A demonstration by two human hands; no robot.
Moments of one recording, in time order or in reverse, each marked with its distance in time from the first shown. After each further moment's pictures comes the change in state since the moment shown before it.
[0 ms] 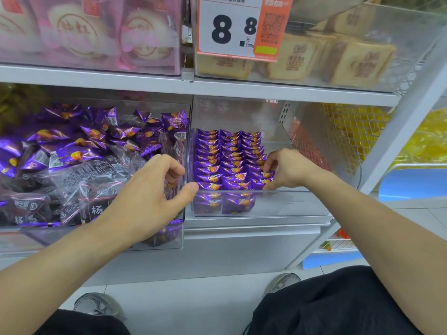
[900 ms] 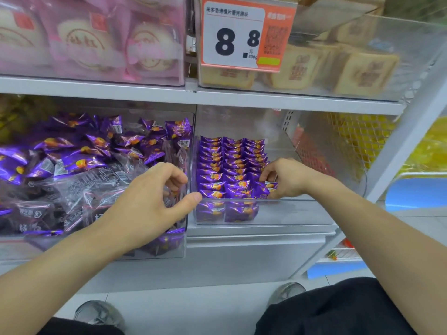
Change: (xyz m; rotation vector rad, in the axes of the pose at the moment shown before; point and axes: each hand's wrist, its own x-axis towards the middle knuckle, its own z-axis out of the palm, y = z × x) left_hand 0.002 0.006 -0.010 -0.007 -0.039 -0.009; right_hand 0.007 -0.003 0.001 -0.100 -0.083 -0.114
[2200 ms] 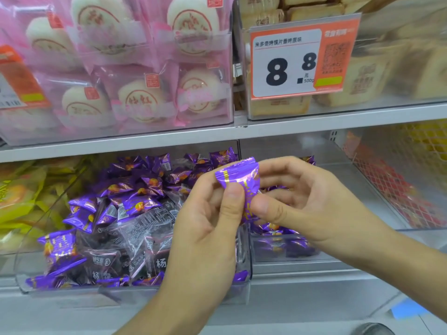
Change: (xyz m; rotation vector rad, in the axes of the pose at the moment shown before) left_hand 0.001 0.046 -0.010 -0.942 0.203 0.057; right_hand -0.069 -0.154 -0.028 1.328 0.223 -0.293
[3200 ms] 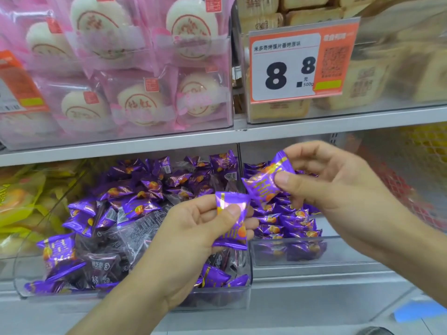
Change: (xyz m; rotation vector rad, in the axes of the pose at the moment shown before) left_hand 0.012 0.001 -0.033 0.004 -0.062 -0.478; right_hand 0.007 -0.015 -0.014 0.108 0.216 -0.007
